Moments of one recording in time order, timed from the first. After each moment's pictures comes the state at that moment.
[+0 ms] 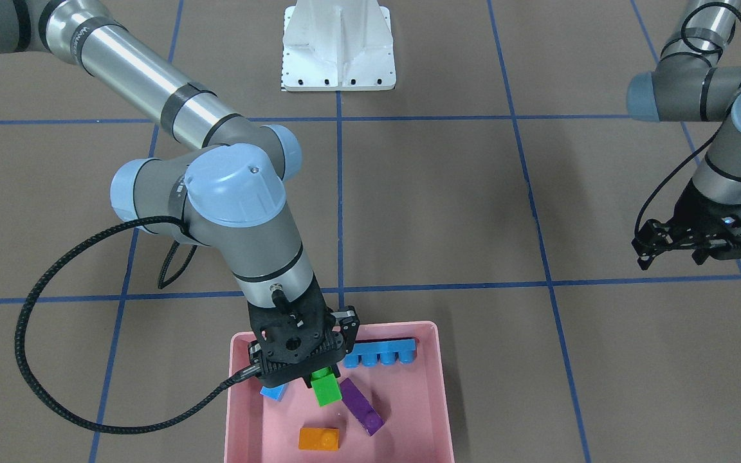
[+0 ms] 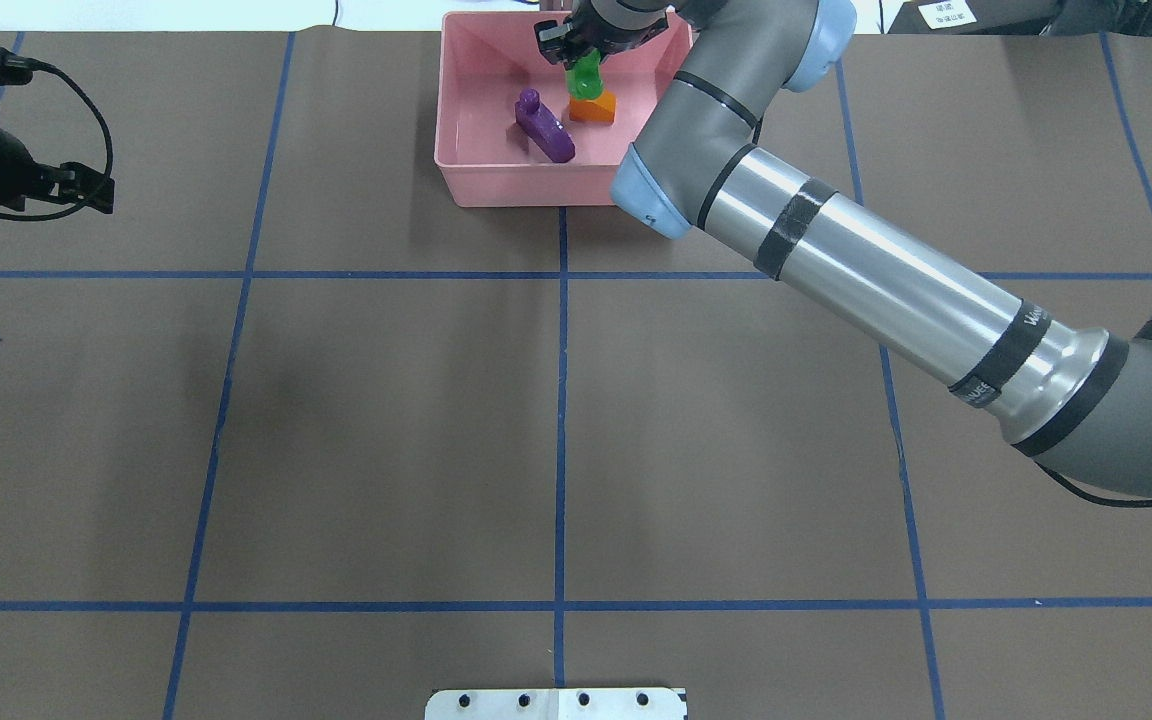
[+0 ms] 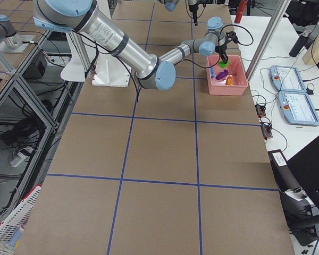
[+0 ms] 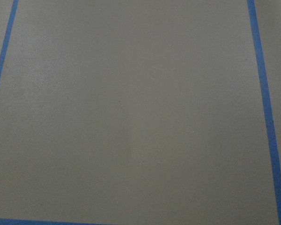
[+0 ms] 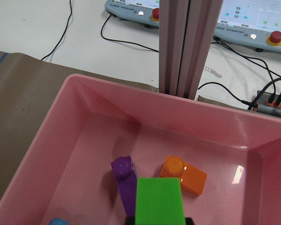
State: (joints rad) left arm -1.06 -1.79 -1.63 -1.94 -1.97 -0.78; right arm 0.84 -0.47 0.97 -1.04 1.84 0.80
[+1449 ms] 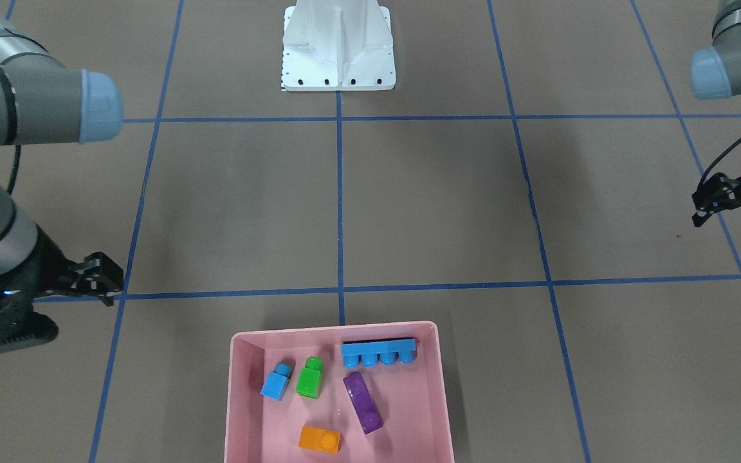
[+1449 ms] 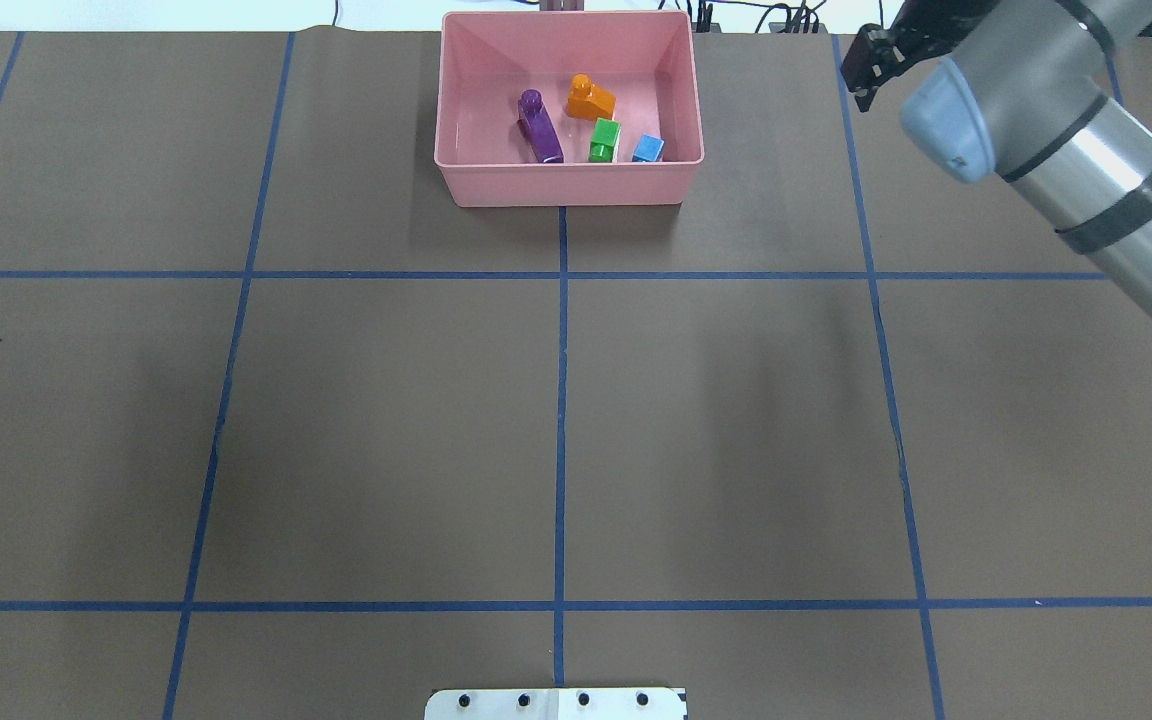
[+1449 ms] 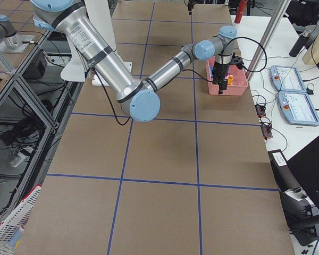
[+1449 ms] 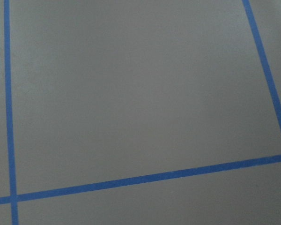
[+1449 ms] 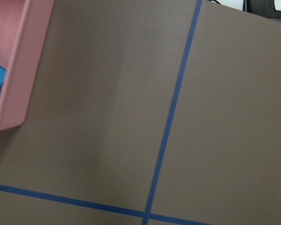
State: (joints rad) left arm -1.29 -1.69 -1.71 -1.78 -2.21 -0.26; right arm 1.12 -0.91 1.55 -1.81 2.14 0.40
